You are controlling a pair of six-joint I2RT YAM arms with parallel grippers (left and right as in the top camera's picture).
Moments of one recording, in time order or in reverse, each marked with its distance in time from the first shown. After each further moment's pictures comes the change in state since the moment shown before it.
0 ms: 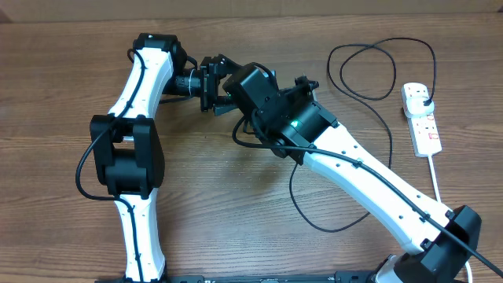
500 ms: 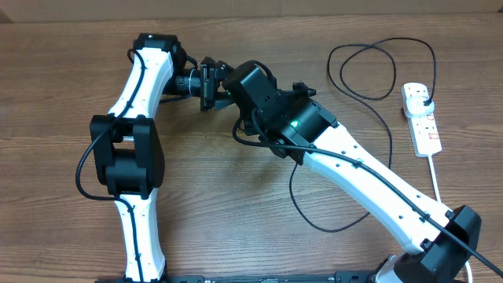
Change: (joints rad) left arm 0.000 0.000 0.000 0.001 0.001 -0.068; right arm 0.000 0.000 0.000 0.048 -0.055 0.117
